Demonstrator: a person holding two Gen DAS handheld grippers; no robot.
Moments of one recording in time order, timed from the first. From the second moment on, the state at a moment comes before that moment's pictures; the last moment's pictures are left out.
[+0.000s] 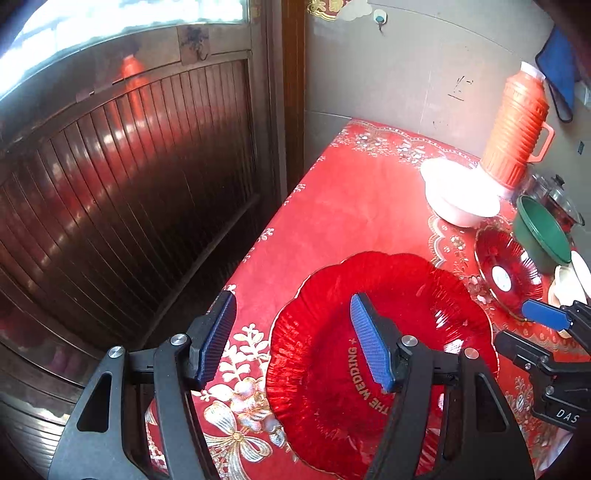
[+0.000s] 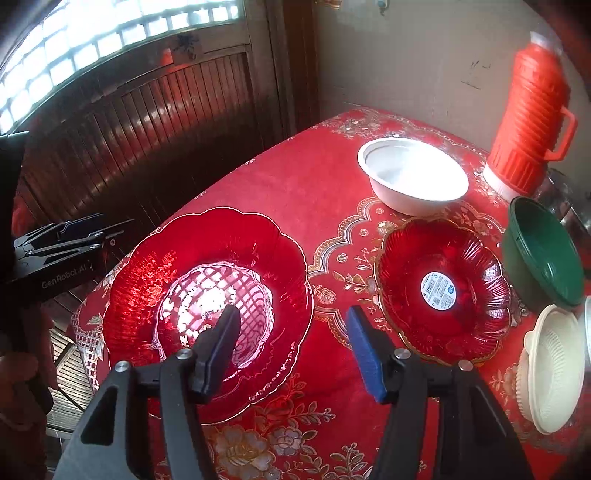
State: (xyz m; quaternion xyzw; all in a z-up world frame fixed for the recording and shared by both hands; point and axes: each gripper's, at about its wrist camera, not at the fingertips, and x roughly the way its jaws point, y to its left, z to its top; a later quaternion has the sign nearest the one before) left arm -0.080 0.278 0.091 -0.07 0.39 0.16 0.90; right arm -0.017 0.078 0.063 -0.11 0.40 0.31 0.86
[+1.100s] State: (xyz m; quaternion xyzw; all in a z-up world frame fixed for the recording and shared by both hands) left arm -0.009 0.151 0.097 -0.04 0.40 0.03 0.92; right arm 0.005 -0.040 0.059 0.00 0.42 0.23 0.88
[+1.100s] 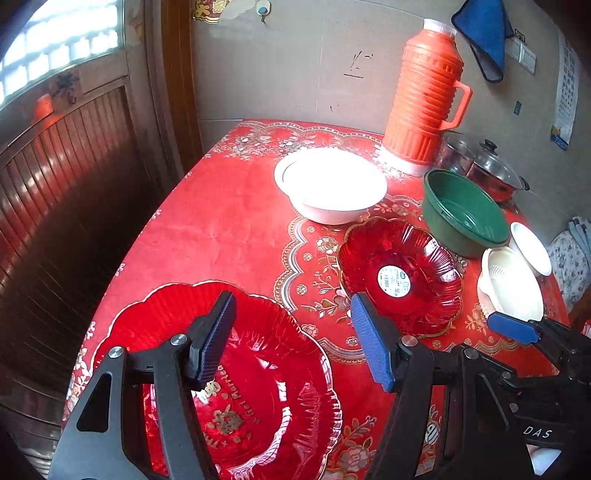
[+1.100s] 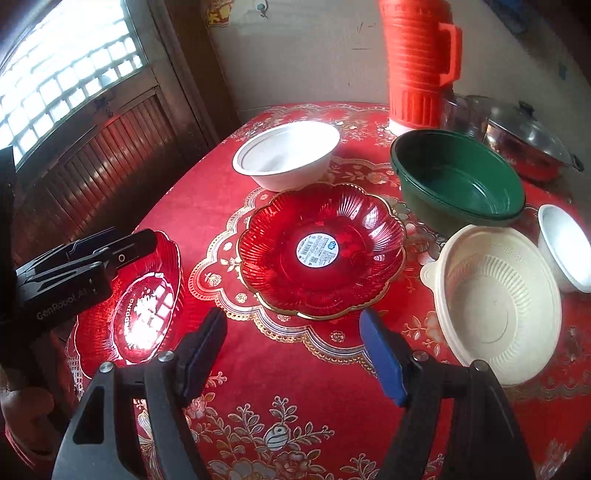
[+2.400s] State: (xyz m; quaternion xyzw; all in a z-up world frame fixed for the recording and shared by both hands) left arm 0.042 0.120 0.079 -0.04 0.44 0.01 0.90; right arm 0.030 -0.063 0.037 0.03 0.46 0.22 0.86
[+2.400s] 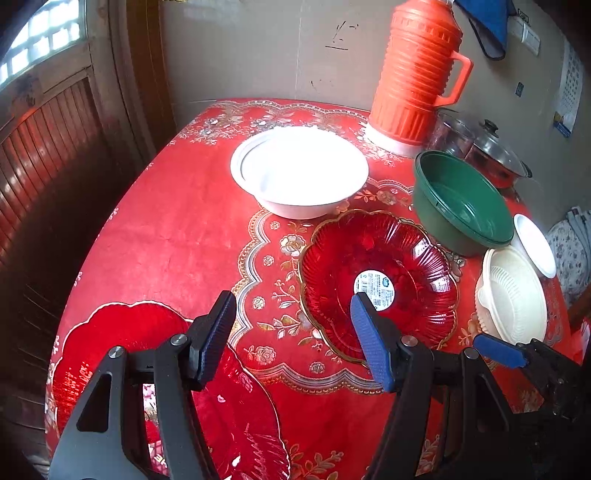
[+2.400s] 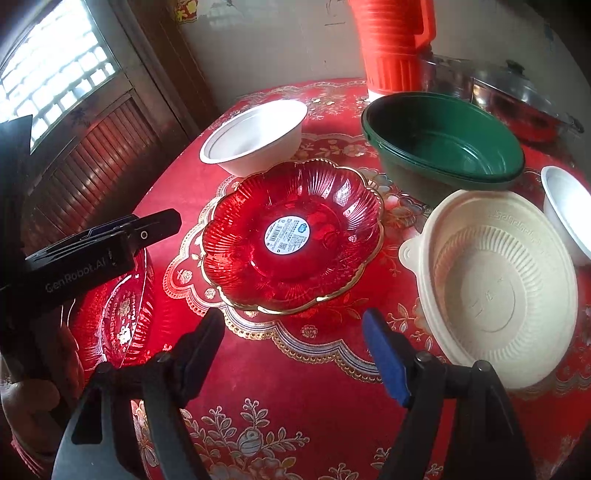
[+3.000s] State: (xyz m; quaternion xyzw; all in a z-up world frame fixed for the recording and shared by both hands) left arm 0.084 0.120 0.057 -0.04 0.49 0.02 0.87; right arm 0.079 -0.061 0.031 0.03 0.48 0.20 0.85
